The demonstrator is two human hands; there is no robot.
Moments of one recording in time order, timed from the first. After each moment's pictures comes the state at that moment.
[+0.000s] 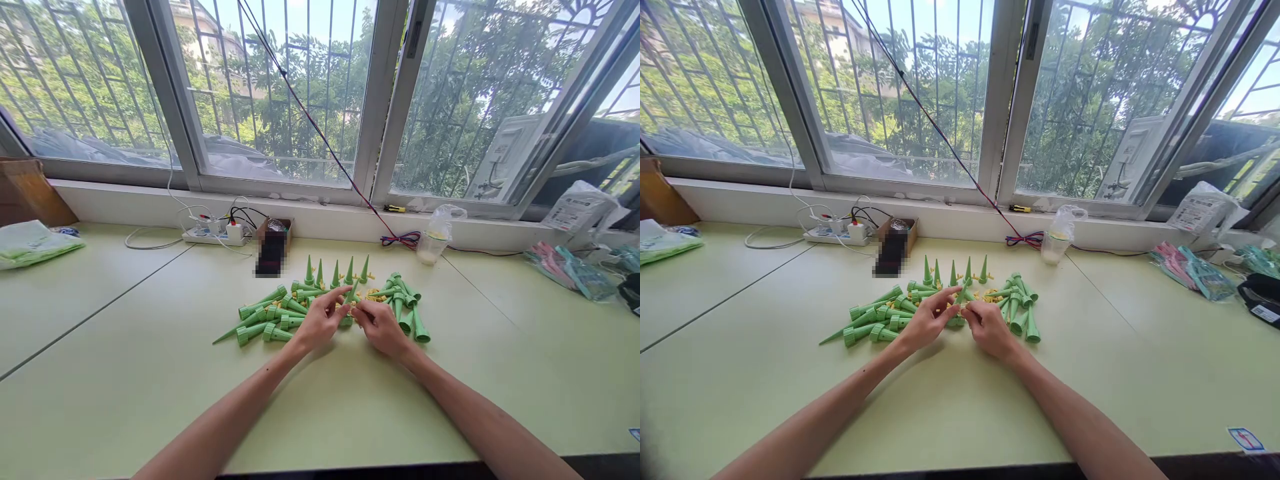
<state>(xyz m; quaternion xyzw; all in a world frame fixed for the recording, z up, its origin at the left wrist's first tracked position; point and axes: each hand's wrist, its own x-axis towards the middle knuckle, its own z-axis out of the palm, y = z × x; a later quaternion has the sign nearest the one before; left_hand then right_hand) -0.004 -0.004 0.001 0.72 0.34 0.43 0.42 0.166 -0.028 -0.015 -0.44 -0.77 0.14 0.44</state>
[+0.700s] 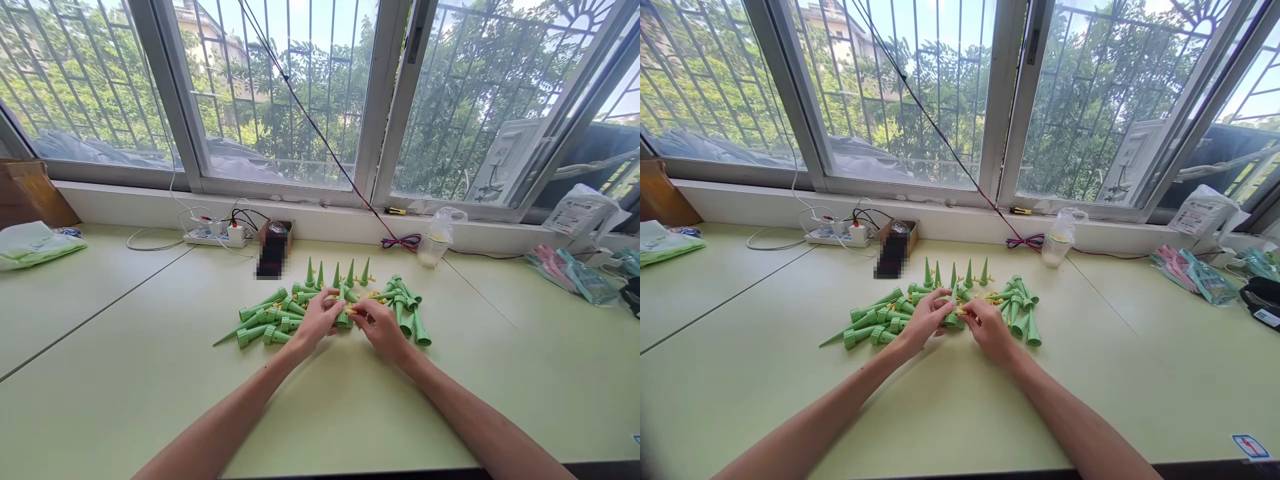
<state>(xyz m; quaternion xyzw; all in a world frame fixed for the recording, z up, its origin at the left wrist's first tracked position) -0.001 -0.004 0.000 0.55 0.41 0.44 0.58 0.166 -0.027 -0.019 -0.42 -0.77 0.12 0.46</state>
